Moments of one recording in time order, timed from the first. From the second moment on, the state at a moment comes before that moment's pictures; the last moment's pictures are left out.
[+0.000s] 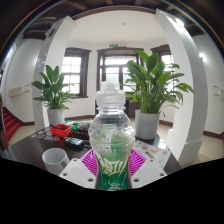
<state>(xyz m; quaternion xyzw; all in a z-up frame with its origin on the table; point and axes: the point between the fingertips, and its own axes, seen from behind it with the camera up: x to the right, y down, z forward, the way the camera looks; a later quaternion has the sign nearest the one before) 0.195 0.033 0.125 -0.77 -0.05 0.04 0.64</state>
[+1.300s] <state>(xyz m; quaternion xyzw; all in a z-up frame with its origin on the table) 0.112 -0.171 0.150 -0.80 0.00 -0.03 0.60</state>
